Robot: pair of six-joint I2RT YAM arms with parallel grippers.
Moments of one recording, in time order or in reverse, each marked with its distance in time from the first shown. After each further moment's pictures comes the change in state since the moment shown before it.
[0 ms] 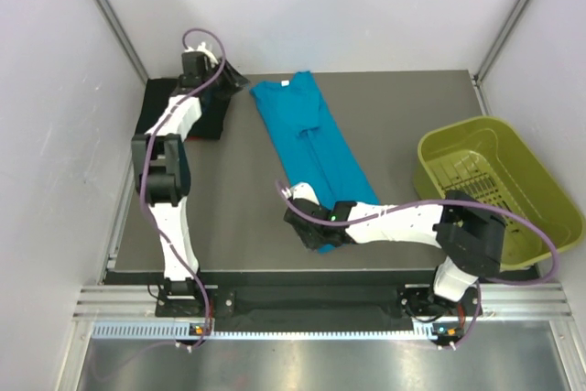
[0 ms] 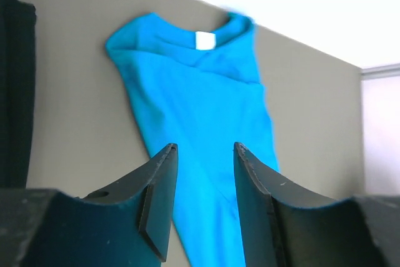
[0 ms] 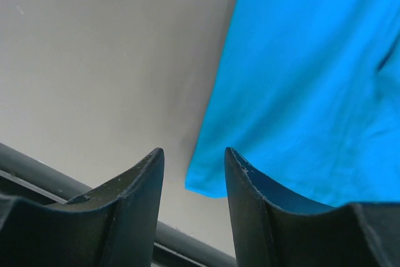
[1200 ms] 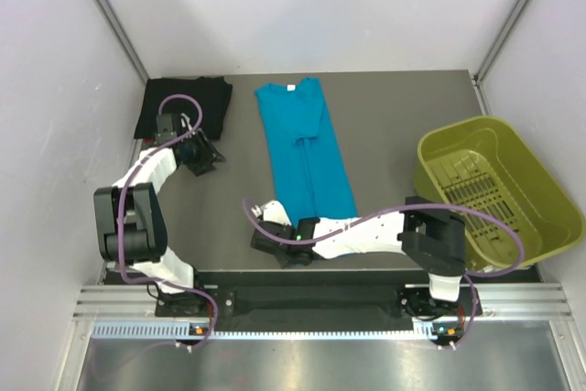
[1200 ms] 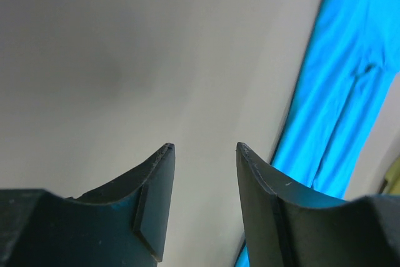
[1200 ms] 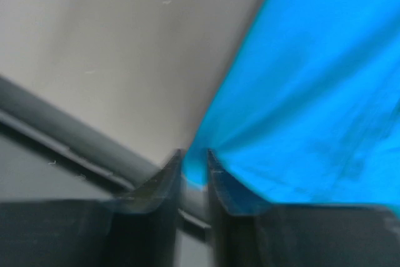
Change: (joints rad) left arm 0.129 -0.621 -0.790 -0.302 -0.107 0.106; right arm 0.187 0.211 0.210 -0.067 0.026 0.178
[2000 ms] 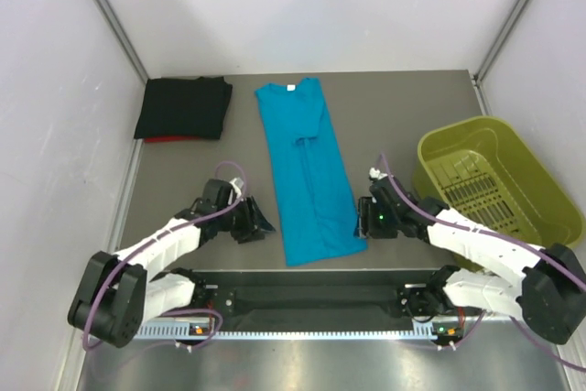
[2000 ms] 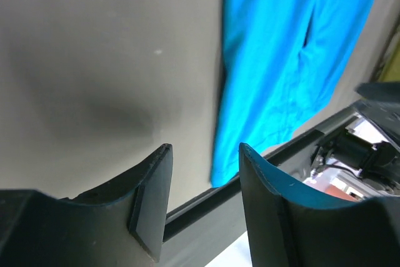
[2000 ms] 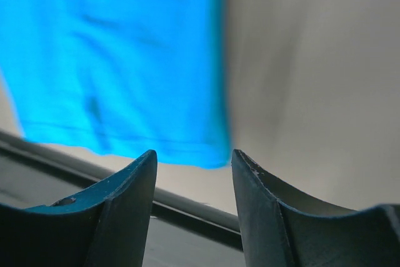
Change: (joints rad) left arm -0.473 -0.505 -0.658 0.169 0.140 -0.258; right arm -0.622 -0.764 -0.612 0.013 -0.340 -0.043
